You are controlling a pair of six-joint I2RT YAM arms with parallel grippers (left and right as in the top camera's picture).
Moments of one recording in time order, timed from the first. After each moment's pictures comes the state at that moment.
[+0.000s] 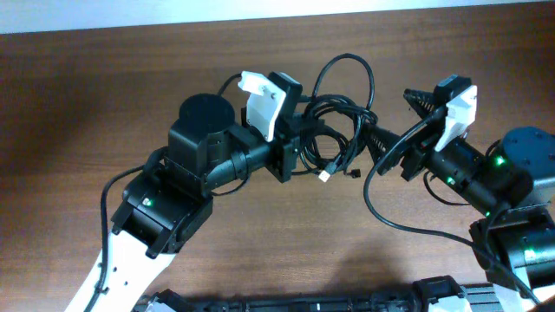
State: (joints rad) left arm -0.62 1.19 1.34 -0.47 0.44 -0.25; right arm 0.11 0.83 1.06 -0.43 -0.51 0.11
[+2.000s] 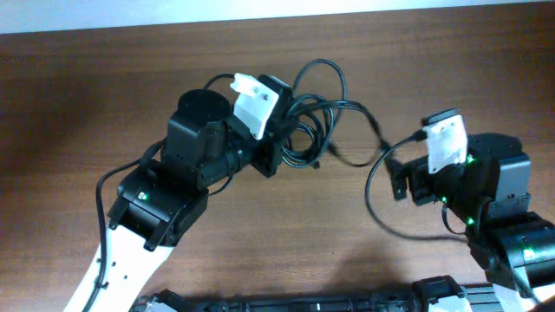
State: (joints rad) left arm -0.56 1.20 1.34 -0.60 0.30 -0.13; right arm 0.12 0.83 1.06 -0.93 -0.14 -0.19
